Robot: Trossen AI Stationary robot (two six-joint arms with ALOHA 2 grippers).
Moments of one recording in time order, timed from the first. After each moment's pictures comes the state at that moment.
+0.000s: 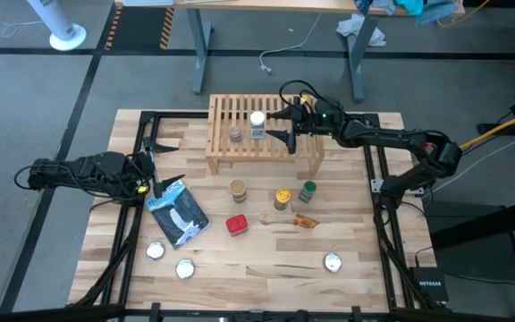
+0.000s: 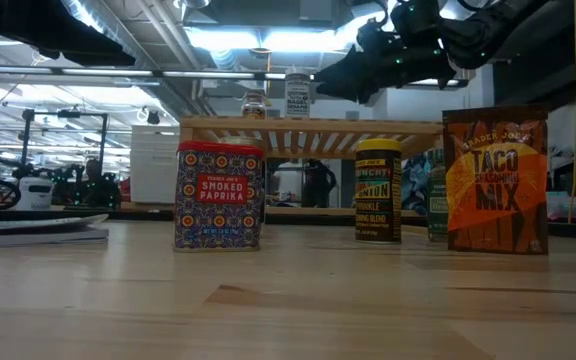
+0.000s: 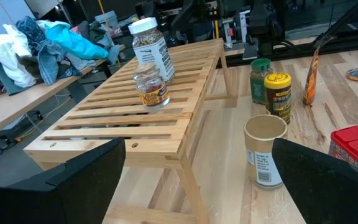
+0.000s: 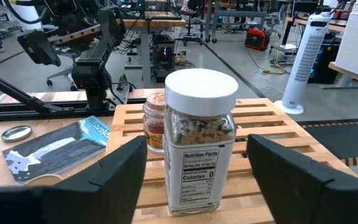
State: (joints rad) left arm -0.10 0.21 0.43 -0.43 -0.48 0.18; right arm -0.55 1.47 0.88 0.45 -0.43 -0.11
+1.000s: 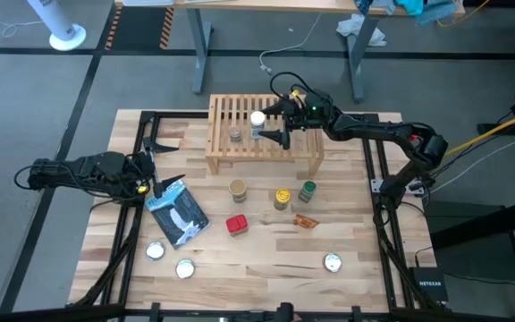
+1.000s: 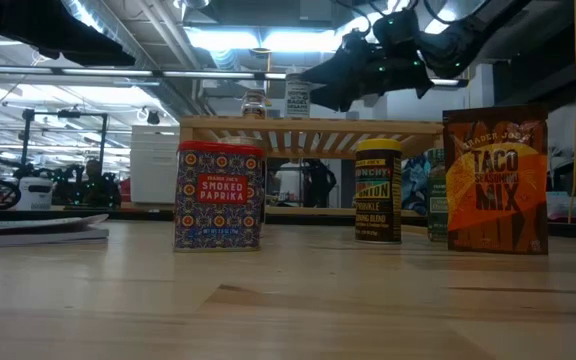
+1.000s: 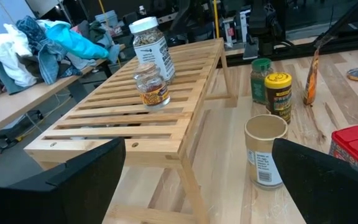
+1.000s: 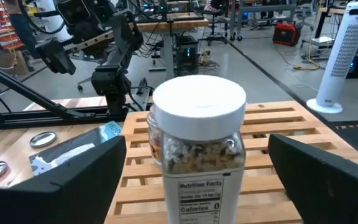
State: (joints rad) left arm -0.10 0.21 0.43 -0.43 -0.48 0.18; right arm -0.58 1.61 0.99 0.47 -0.57 -0.05
